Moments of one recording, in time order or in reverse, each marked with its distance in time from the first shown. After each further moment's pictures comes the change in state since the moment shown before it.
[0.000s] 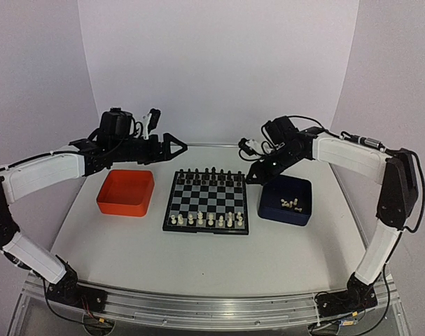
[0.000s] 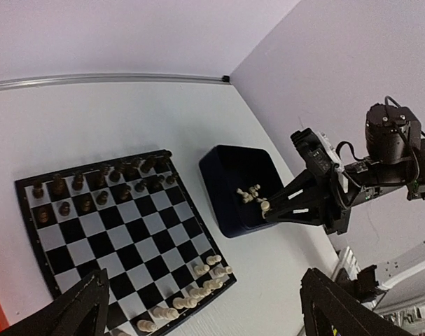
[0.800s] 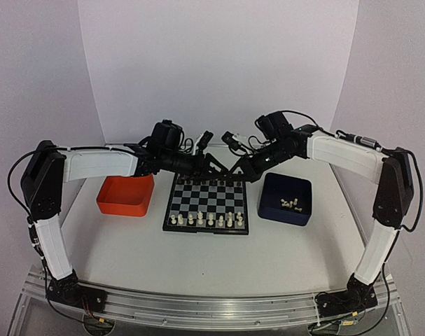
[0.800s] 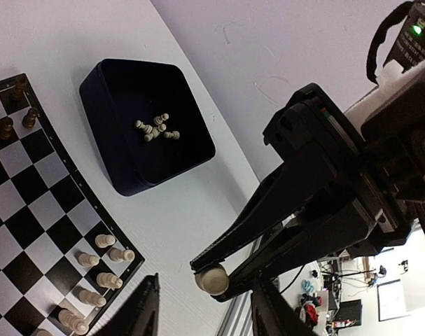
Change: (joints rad) left arm -0.147 0.415 0.229 0.122 0.342 -0.145; right arm 0.055 0.032 0.062 0.079 -0.328 -0.095
